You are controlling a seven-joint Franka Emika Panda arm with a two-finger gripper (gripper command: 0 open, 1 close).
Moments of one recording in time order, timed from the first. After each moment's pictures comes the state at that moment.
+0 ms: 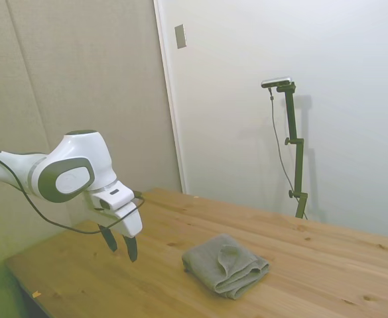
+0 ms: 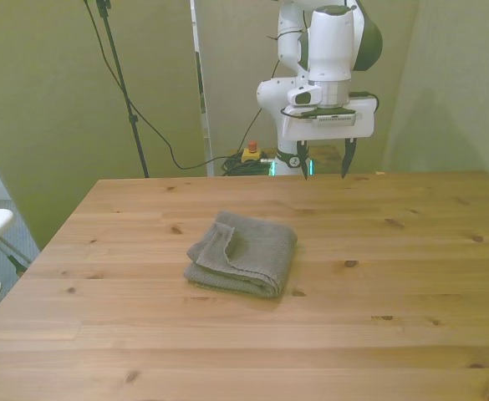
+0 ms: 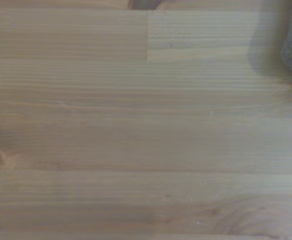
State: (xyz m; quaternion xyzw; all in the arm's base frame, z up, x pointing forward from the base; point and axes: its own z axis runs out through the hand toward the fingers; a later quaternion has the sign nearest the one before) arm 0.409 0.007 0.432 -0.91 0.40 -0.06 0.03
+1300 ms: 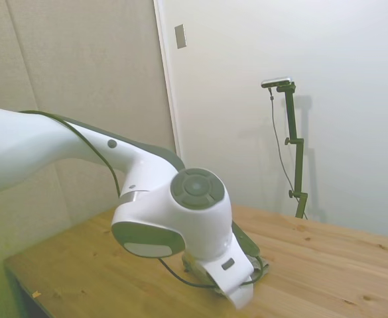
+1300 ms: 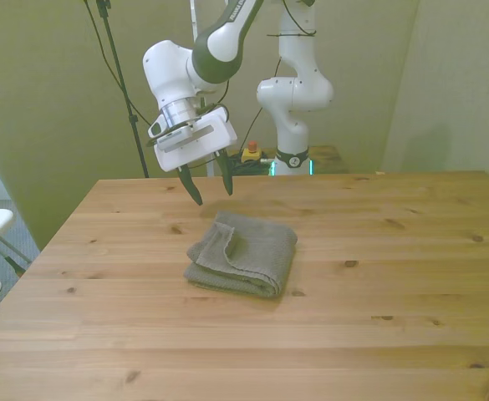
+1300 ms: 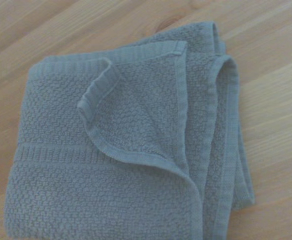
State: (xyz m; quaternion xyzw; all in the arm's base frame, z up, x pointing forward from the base) arm 0.405 -0.308 0.389 -0.80 0.52 -0.10 0.27
